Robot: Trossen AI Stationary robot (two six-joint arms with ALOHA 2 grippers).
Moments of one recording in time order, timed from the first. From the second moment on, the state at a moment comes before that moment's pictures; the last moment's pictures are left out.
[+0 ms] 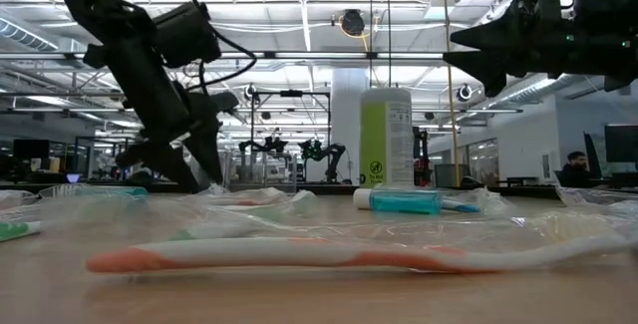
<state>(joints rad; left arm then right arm) 0.15 1.42 0.55 -0.10 -0.12 -1.00 -0.32 0.72 0.05 0.84 -0.18 0.25</state>
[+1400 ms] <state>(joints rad) 0.25 1.39 0.55 0.16 -0.08 -0.75 -0.32 0.72 0.05 0.82 -0.18 0.24</state>
